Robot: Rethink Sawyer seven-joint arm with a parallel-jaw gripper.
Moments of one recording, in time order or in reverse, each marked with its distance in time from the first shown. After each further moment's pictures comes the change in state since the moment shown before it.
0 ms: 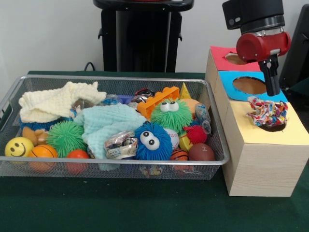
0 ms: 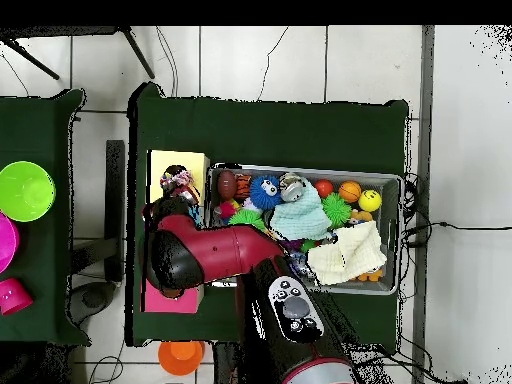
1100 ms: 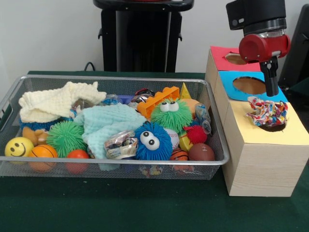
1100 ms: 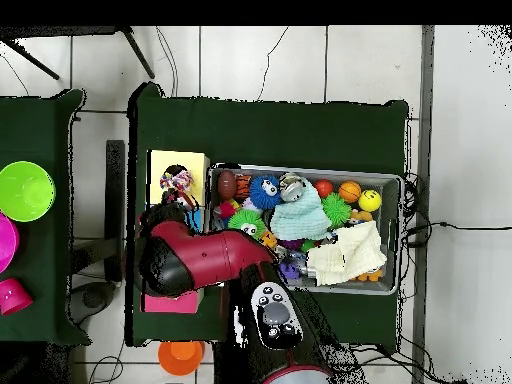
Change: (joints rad) arm 0.080 0.007 -0.083 -0.011 0.000 0.000 0.000
